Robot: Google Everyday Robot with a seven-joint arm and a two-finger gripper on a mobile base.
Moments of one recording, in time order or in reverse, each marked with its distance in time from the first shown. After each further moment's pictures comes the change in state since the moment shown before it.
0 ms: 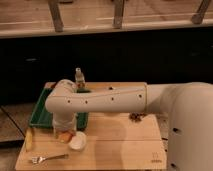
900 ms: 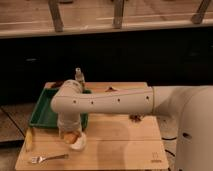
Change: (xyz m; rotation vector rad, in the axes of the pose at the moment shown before) arm -0.008 0.024 -0.007 -0.005 -0.006 0.062
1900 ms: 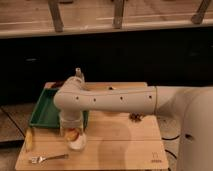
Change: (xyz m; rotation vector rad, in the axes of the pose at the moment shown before) arm 0.008 0.005 -0.007 0.001 -0.009 0.010
